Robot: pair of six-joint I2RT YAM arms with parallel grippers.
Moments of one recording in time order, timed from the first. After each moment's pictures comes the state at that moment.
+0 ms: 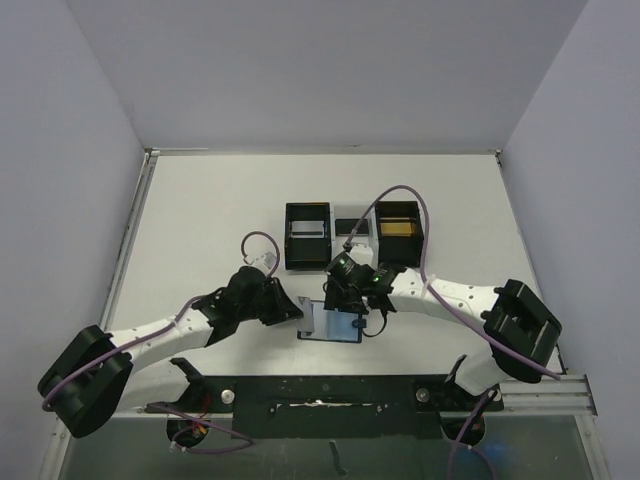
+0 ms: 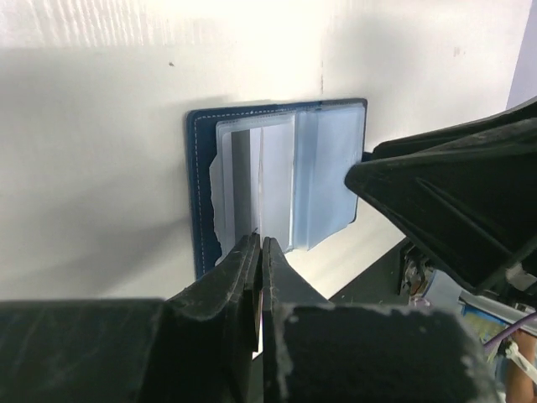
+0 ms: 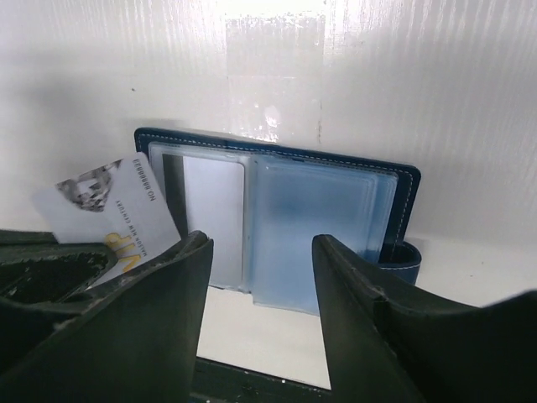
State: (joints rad) left arm -0.73 1.20 0.39 0.11 0.21 -0.98; right arm 0.94 1.48 0.88 -0.49 0.18 0.95
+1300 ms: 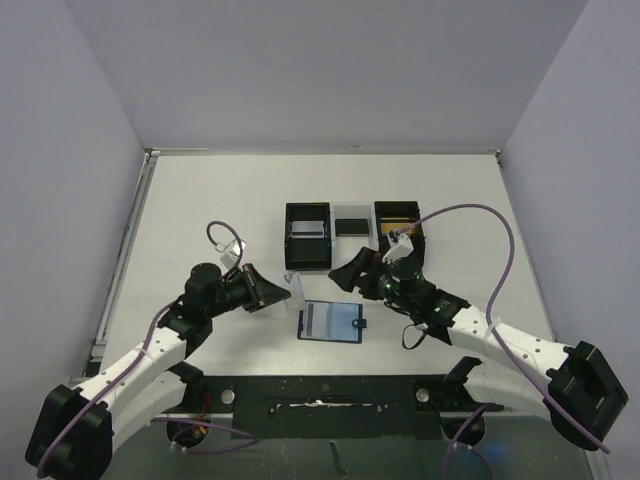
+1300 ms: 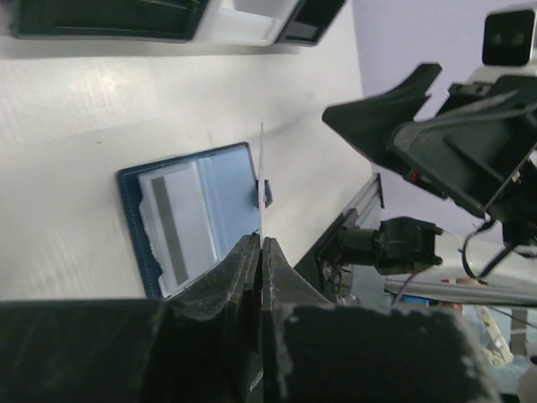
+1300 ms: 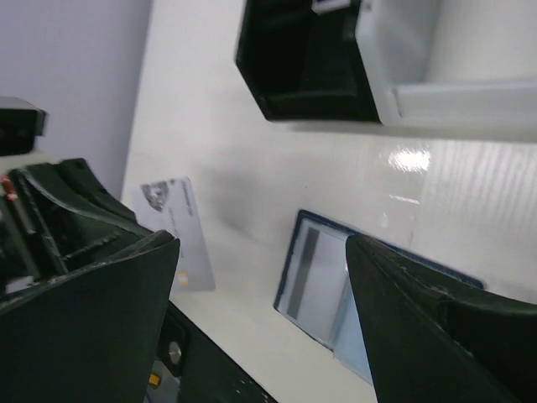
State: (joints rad) left arm -0.47 0.87 0.30 0.18 0.45 -0.96; right arm 0.77 1.05 0.49 0.12 0.04 0.91
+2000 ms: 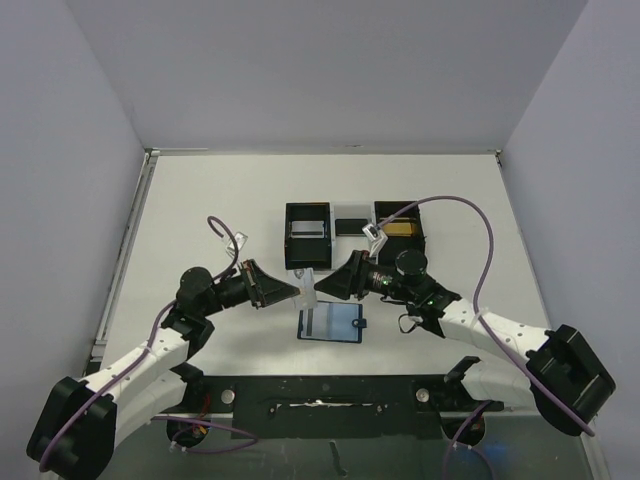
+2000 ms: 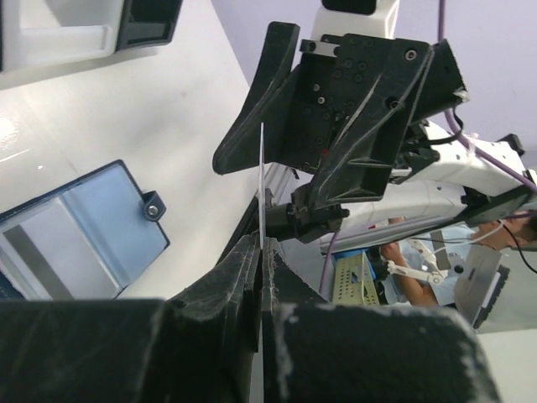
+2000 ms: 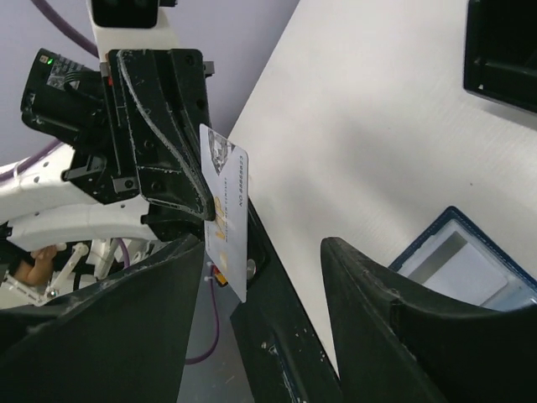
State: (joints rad) left arm -0.47 0.90 0.25 0.62 0.68 -1.10; right arm 0.69 1.14 0.47 0.49 -0.49 0.88
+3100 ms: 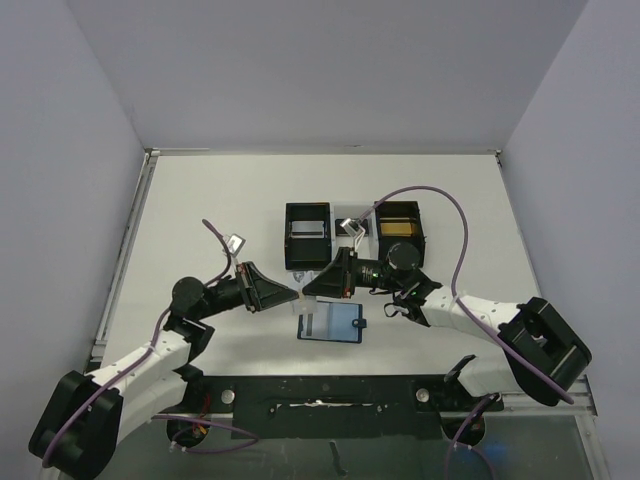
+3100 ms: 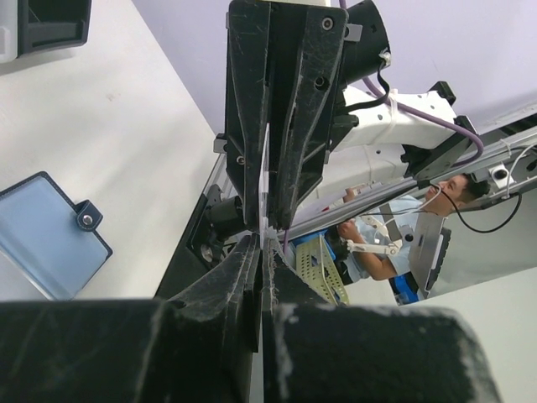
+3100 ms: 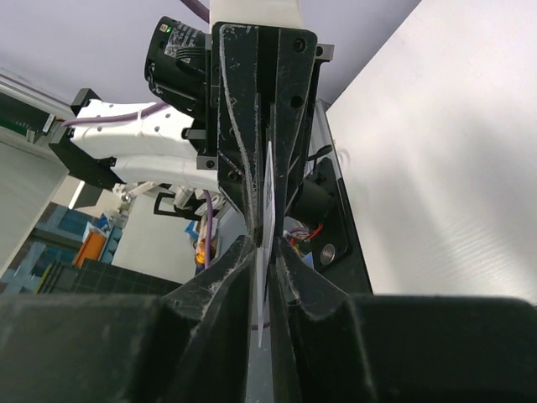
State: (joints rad) left arm -0.46 0.93 0.19 0.94 0.79 -1.28; right arm 0.72 1.33 0.55 0.84 -0.79 1.04
